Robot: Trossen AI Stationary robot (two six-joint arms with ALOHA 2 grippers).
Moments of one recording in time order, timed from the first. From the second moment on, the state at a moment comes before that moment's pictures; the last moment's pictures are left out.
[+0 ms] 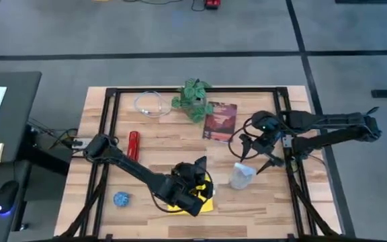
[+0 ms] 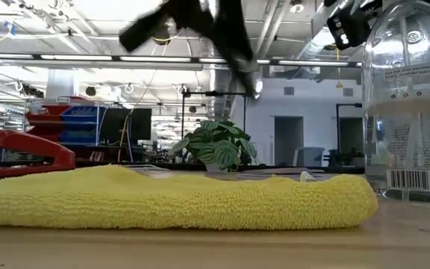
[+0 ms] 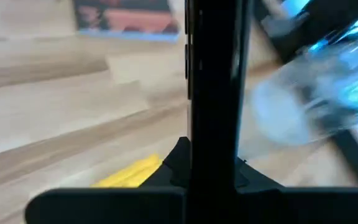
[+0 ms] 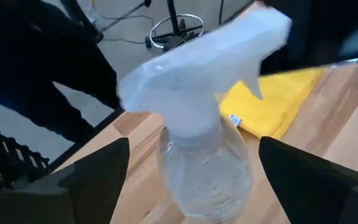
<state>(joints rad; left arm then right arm) -0.48 2.08 1.71 -0.79 -0.78 -1.59 -0.08 1.00 0.83 -0.66 -0.78 -0.44</state>
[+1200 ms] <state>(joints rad) -0.43 1.97 1.73 -0.83 -0.91 -1.45 0.03 1.03 0.83 -0.49 -0.78 -0.53</state>
